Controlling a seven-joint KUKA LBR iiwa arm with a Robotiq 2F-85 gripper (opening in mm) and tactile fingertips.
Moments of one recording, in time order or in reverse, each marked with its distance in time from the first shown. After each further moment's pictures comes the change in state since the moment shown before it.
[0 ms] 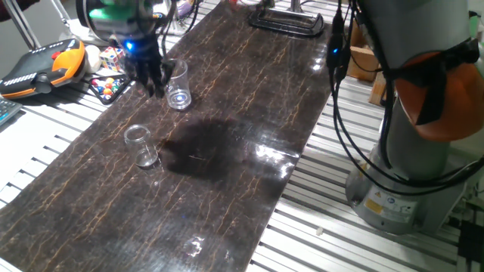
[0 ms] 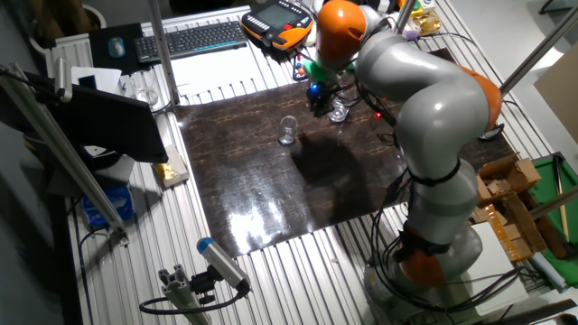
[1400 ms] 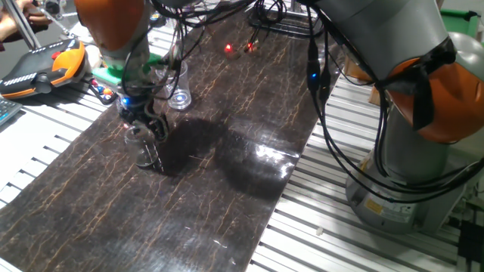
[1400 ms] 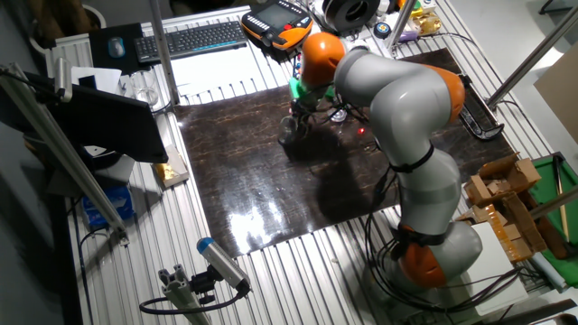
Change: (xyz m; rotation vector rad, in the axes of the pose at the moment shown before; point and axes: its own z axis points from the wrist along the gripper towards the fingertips) arm 0.025 0.044 0.145 -0.002 0.067 0.337
